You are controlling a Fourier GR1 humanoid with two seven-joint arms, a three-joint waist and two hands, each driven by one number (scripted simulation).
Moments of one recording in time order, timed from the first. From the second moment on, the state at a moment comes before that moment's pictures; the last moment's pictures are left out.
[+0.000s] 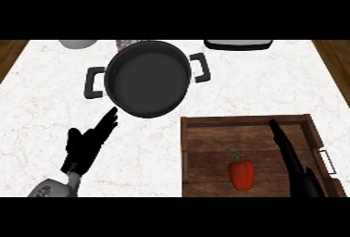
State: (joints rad) left arm -0.11 0.40 -0.38 -1.38 0.32 0.11 0.08; right arm 0.11 -0.38 0.55 -2.20 0.55 -0.43 0.79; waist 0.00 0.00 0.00
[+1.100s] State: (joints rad) left arm -0.08 0.32 -0.28 -1.39 0.22 0.03 0.12; right arm 0.24 -0.39 0.38 -1.97 0.33 -0.22 0.51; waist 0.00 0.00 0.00
